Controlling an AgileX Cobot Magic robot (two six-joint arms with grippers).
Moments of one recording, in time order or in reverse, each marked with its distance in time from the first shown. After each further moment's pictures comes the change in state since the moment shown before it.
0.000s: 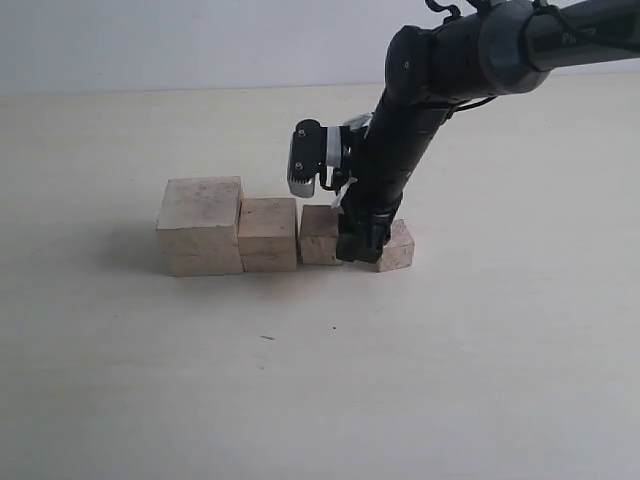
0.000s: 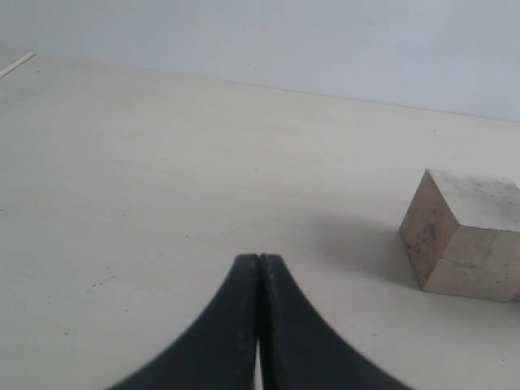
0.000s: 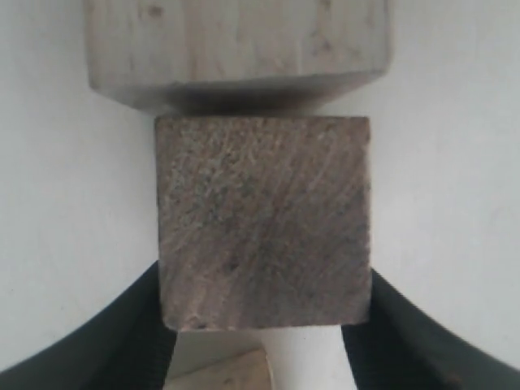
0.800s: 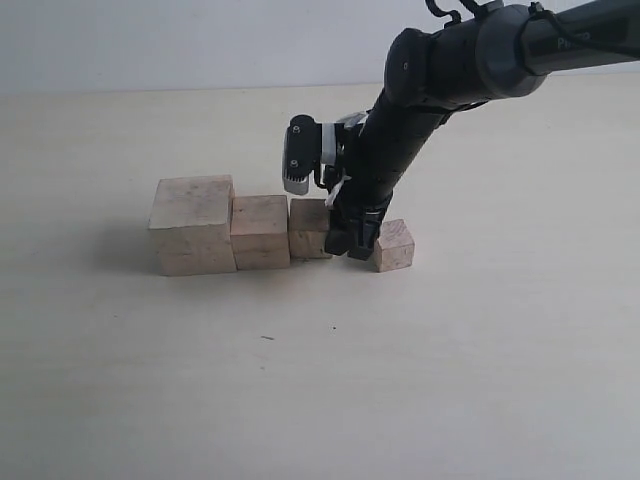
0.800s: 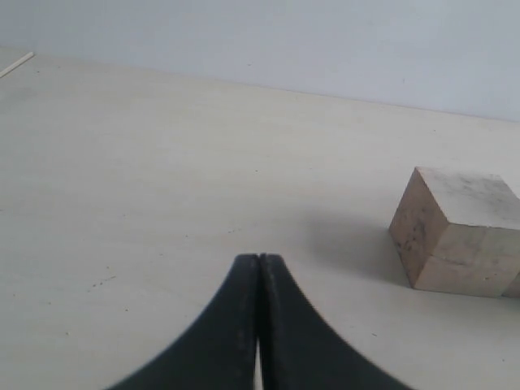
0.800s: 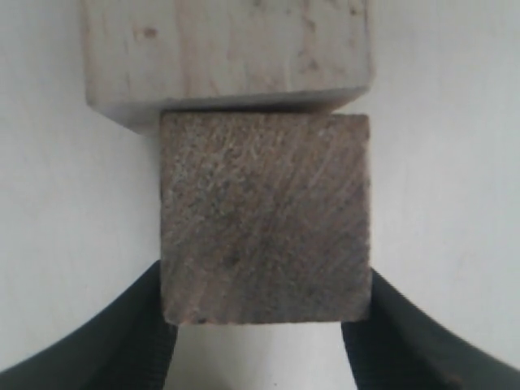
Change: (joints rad) left arm 0.000 0.000 0.000 0.000 0.000 0.000; right arm 0.000 0.009 0.000 0.082 -0.056 -0.098
